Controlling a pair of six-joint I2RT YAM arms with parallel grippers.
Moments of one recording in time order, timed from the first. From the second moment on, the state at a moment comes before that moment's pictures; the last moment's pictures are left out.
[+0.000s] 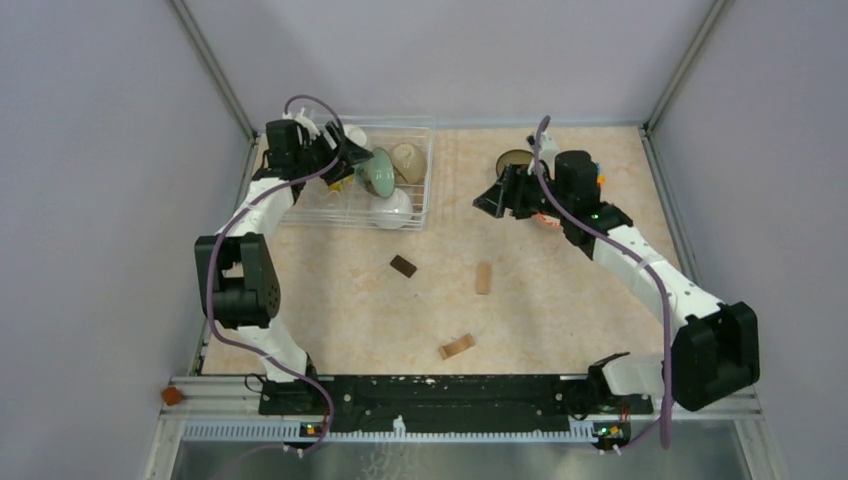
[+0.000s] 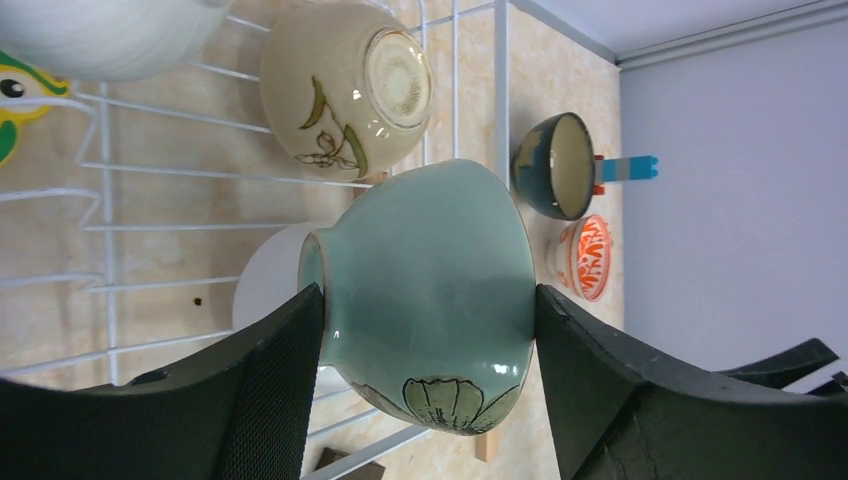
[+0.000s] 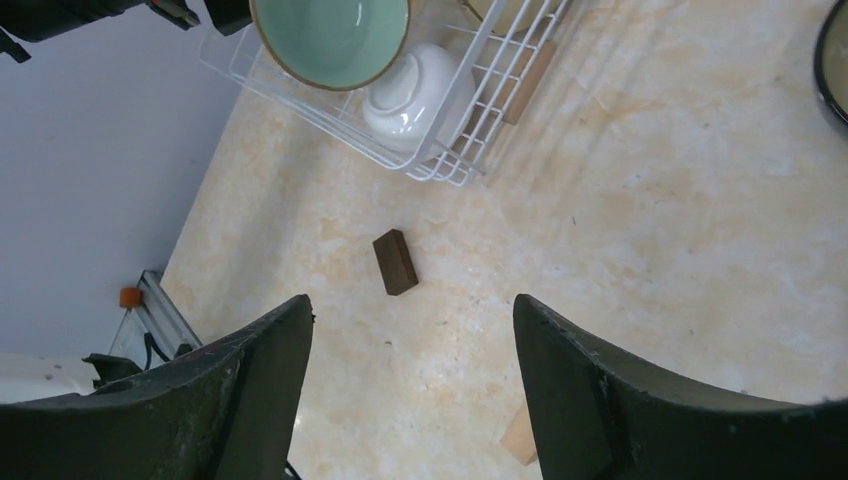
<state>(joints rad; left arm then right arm) 0.03 1.74 1.35 -0.11 0.60 -0.65 0.37 1.26 0.99 -0.12 -0.44 0.45</state>
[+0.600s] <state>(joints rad) 0.05 1.76 1.37 0.05 0.76 -0.85 0.54 1.92 1.64 -0.12 -0.34 0.57</state>
